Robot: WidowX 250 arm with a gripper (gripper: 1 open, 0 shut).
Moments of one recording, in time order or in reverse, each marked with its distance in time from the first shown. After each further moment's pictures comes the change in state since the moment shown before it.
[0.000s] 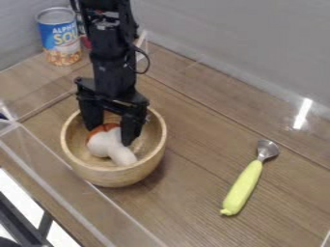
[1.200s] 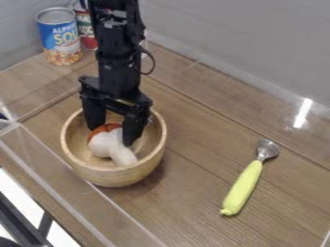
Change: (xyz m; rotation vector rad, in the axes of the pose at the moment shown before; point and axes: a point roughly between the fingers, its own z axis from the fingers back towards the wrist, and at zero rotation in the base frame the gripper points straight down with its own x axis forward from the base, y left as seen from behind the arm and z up) arm 0.002 -0.001 0.001 0.017 0.038 -0.024
